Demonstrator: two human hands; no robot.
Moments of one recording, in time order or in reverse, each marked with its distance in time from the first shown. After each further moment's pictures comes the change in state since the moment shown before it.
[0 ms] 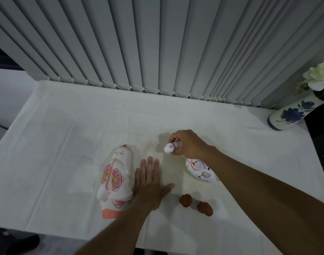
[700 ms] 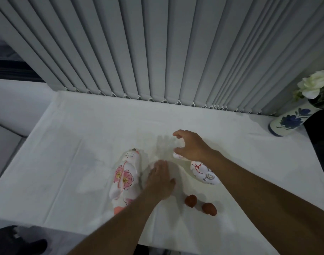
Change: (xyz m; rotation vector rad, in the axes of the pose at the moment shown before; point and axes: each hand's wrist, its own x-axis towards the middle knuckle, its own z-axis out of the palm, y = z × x) left_hand -0.004 0.025 -0.068 -0.100 -0.076 0.021; right_hand -0.025 -0.037 -0.013 0.043 0.080 0.059
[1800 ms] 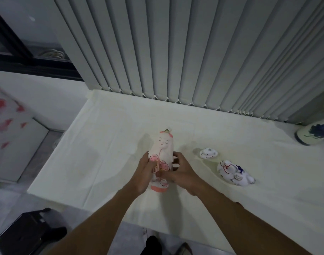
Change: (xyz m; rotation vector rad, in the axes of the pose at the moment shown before) left_hand -0.058 -0.131 -0.063 -1.167 0.162 0.027; right_hand -0.053 -0.101 0.119 0.875 -0.143 0.188
